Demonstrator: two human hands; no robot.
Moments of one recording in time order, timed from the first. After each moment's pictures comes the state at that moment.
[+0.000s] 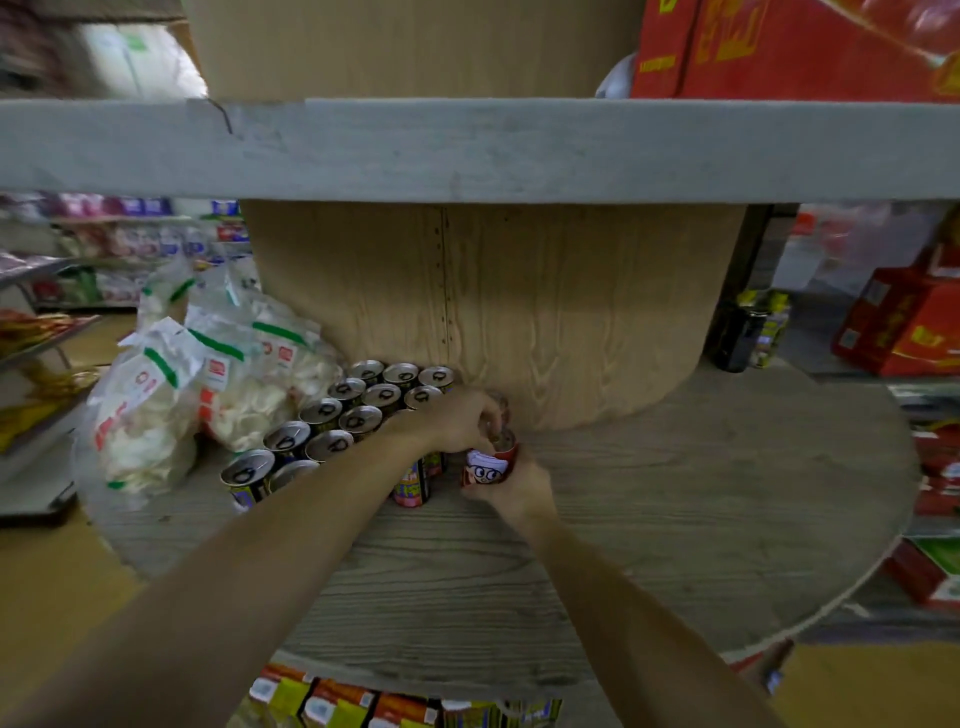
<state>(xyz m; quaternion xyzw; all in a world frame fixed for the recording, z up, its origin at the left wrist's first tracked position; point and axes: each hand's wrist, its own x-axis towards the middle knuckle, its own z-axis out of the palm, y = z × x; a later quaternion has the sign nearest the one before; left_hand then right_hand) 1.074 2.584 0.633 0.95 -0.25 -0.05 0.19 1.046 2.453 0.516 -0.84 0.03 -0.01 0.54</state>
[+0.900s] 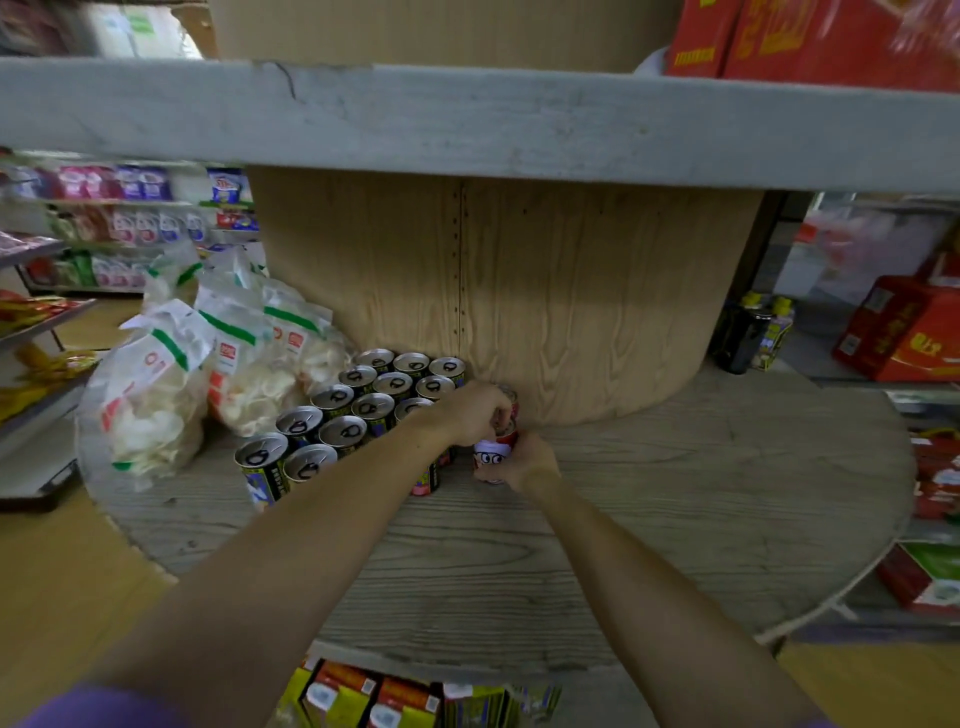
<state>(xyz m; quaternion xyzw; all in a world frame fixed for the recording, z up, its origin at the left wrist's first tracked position) 1.074 2.586 0.622 0.96 -0.25 -0.02 0.15 1.072 2.459 0.532 -0.91 0.04 0.05 0.41</state>
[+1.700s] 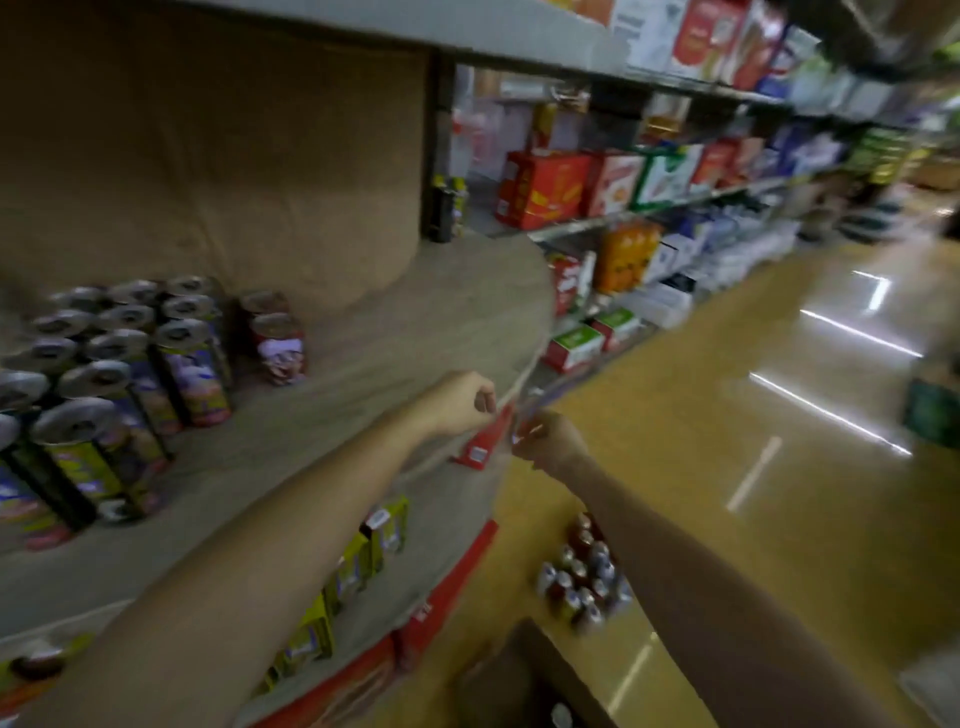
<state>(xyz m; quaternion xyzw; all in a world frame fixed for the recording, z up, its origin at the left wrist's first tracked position) 0.898 2.458 0.556 0.79 -0.54 -0.14 0.25 0.759 2.335 0.518 -0.84 0.38 -0.07 0.38</state>
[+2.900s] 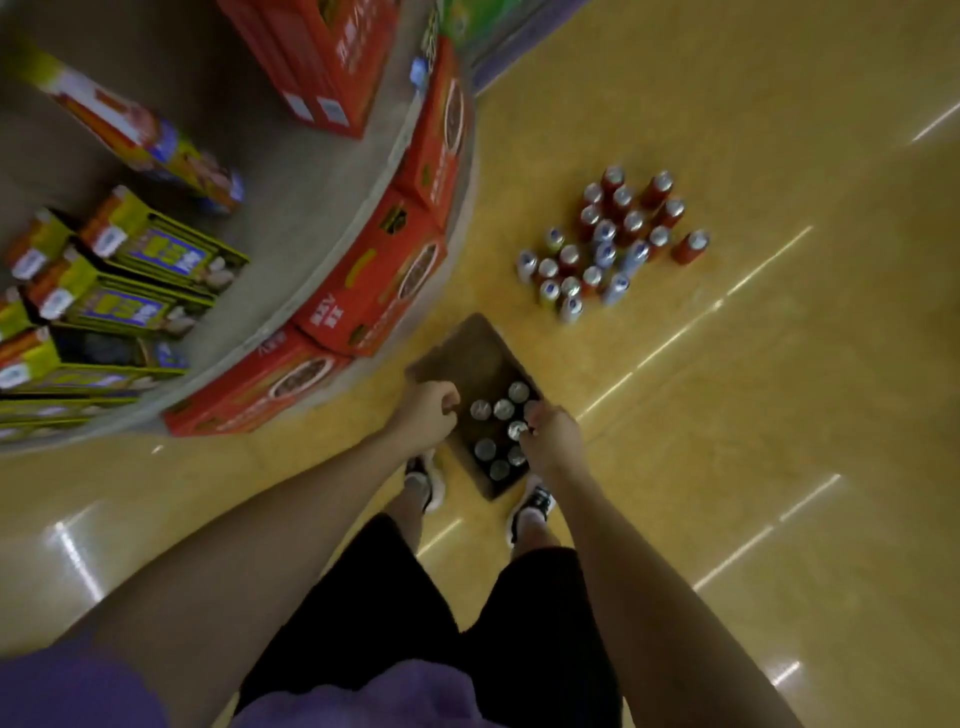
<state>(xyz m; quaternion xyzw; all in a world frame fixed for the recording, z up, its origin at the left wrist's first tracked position) 0.599 2.303 0.165 0.84 -0.23 -0.48 0.11 0.444 2.176 0.115 -0.77 0.42 0.19 0.44</state>
